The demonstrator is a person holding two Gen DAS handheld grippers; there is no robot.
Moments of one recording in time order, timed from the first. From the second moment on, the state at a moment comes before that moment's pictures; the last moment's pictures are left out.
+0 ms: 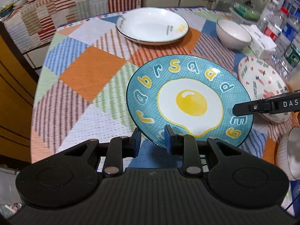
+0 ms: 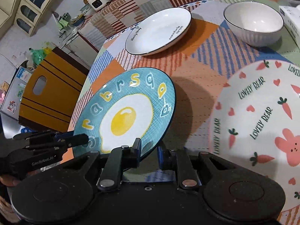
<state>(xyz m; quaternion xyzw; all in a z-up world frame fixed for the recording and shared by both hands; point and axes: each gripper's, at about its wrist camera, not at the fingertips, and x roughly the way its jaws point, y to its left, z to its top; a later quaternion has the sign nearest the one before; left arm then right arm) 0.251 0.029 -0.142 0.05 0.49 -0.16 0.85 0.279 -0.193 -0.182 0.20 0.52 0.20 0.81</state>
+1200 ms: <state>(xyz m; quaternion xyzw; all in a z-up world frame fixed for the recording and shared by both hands) 0.205 0.002 -0.068 0.06 0.50 -0.16 0.85 0.214 -0.241 -0.096 0.13 0.39 0.14 0.90</state>
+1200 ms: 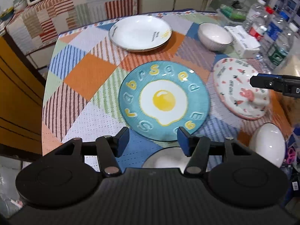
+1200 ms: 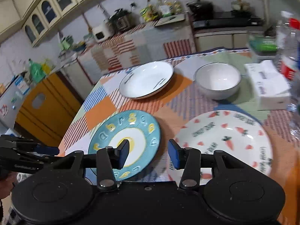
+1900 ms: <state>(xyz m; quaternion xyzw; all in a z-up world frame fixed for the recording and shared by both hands) 0.226 -0.126 -0.090 0.05 0.47 -0.25 0.84 0.161 -0.326 -0.124 0.10 0.42 0.00 0.90</state>
